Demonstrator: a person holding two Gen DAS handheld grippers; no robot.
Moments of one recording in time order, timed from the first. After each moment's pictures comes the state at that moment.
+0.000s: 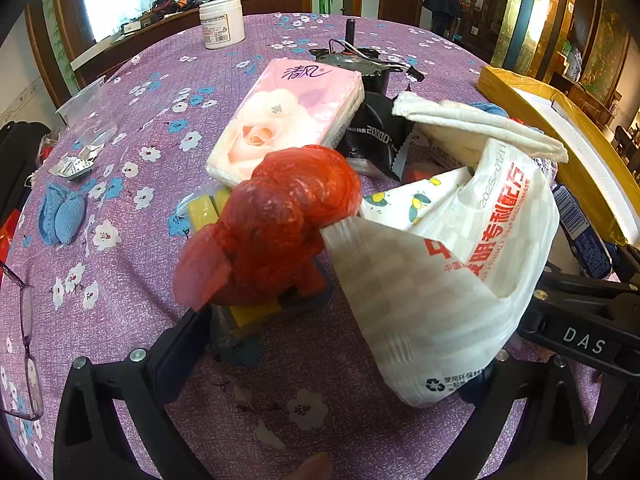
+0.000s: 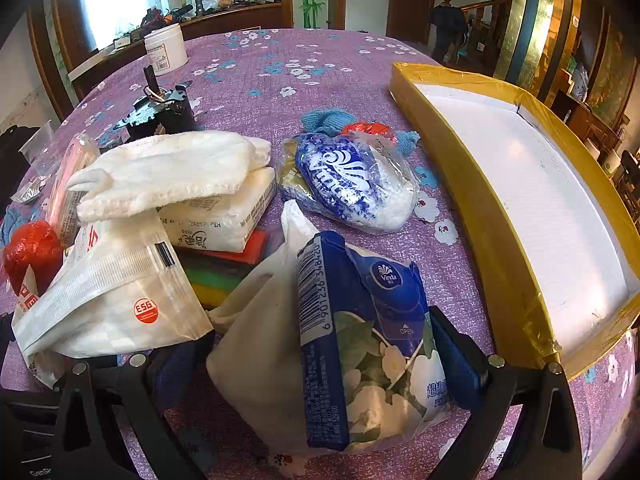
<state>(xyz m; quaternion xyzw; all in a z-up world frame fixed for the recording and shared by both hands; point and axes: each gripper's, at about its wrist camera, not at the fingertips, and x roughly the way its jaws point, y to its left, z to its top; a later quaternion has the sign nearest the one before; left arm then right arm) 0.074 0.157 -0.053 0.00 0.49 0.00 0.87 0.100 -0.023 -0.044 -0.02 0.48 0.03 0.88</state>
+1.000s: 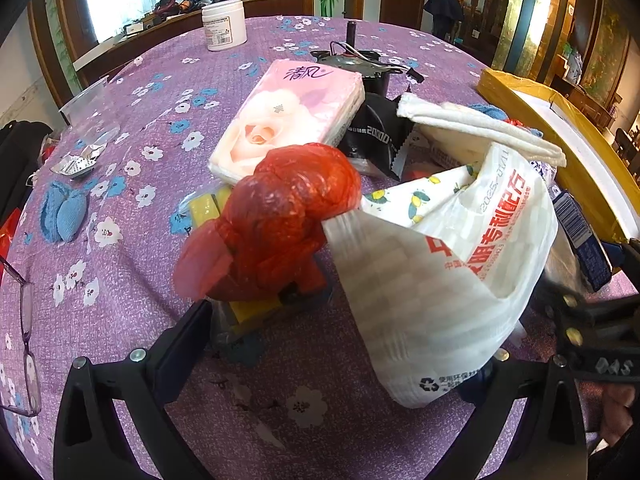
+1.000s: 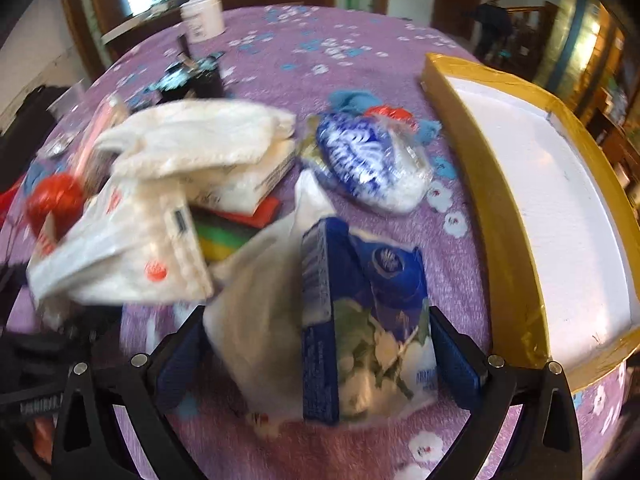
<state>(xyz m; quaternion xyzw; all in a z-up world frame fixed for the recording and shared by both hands) 0.069 0.155 -0.053 0.00 0.48 0.00 0.88 0.092 -0.034 -0.044 -0.06 0.52 0.13 0.84</state>
